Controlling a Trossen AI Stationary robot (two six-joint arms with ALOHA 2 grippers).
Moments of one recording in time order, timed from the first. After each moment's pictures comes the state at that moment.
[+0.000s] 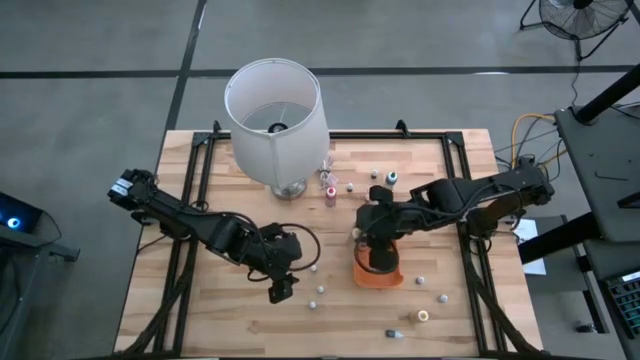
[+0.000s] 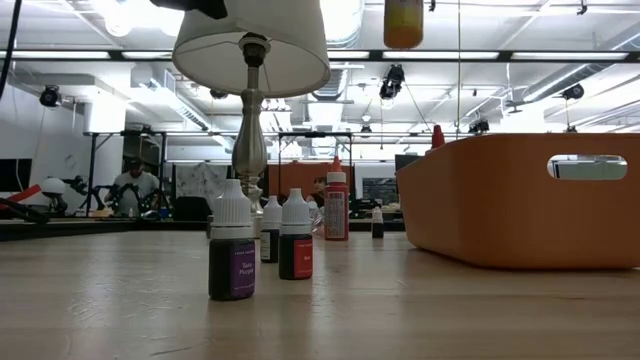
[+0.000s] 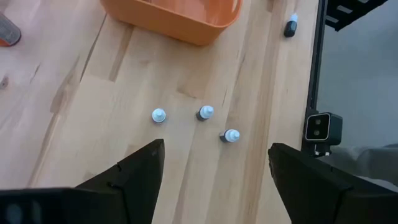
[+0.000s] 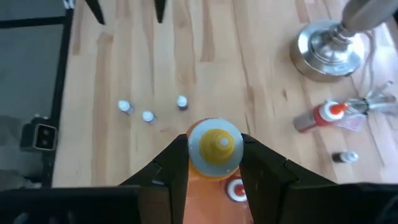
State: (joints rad) left arm -0.44 1.53 1.45 -0.86 -0.15 -0.71; right arm 0.29 1.55 1.66 -1.03 0.18 0.35
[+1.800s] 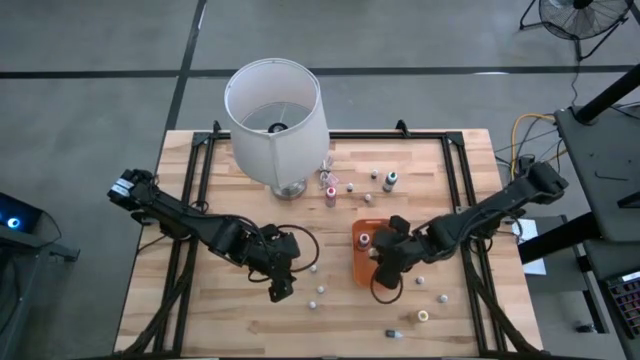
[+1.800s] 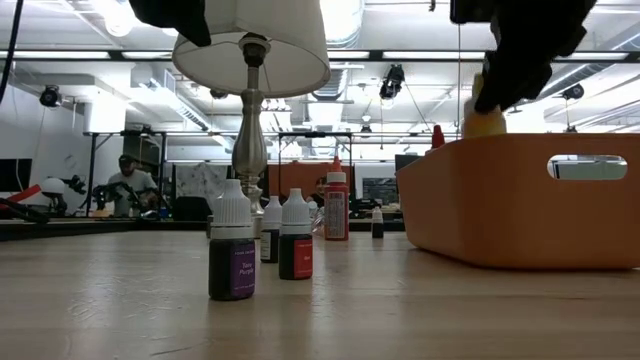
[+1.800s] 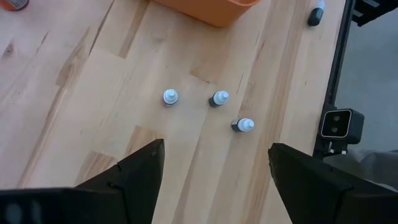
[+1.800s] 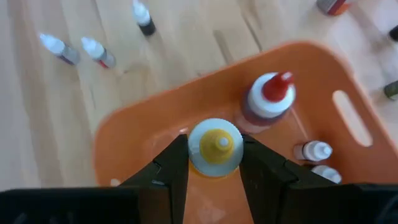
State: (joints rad) left arm -0.44 1.53 1.40 -0.87 -0.15 -0.79; right arm 0.44 1.43 0.99 -0.62 0.31 0.75
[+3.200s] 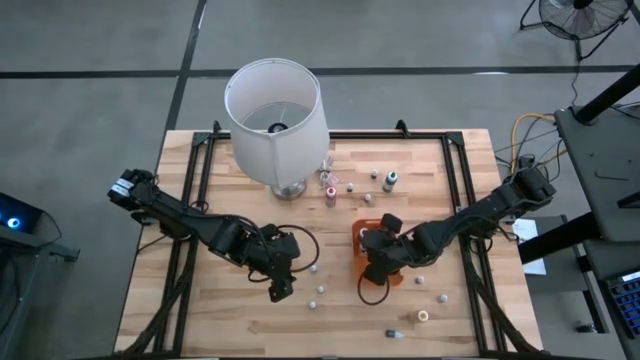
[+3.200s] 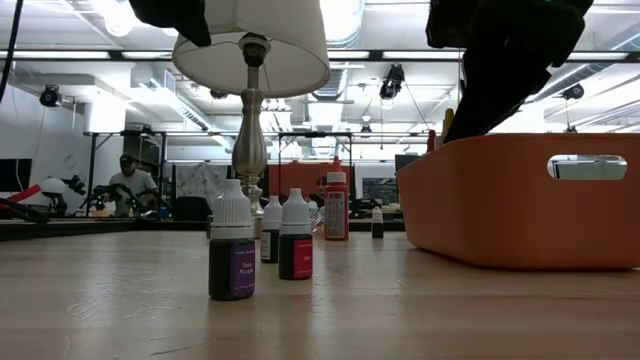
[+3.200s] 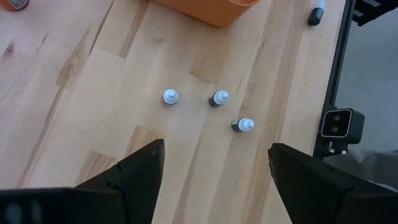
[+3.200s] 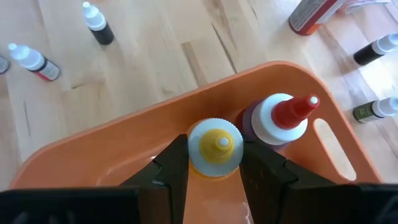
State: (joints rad) left arm -0.44 1.53 1.40 -0.87 -0.15 -0.79; right arm 0.41 1.56 0.99 -0.56 0.45 0.70
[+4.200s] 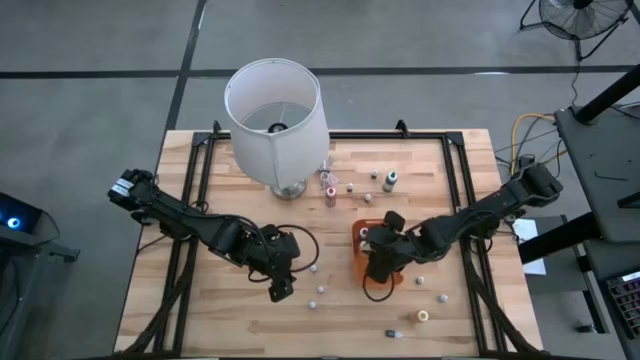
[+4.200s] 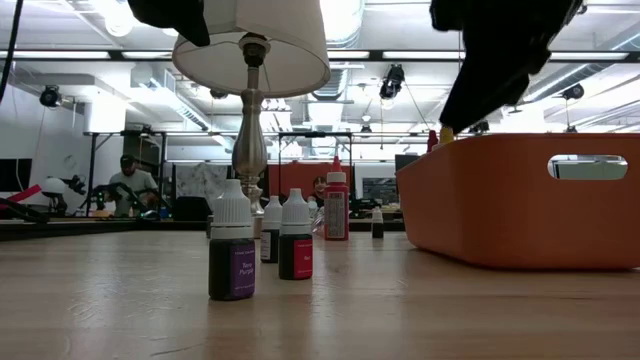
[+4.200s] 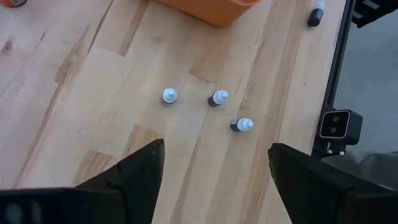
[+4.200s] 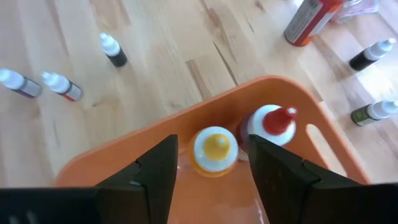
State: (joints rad) left arm -0.44 1.53 1.40 -0.87 -0.15 -0.80; right arm 0.41 1.48 0.99 -0.56 0.44 0.73
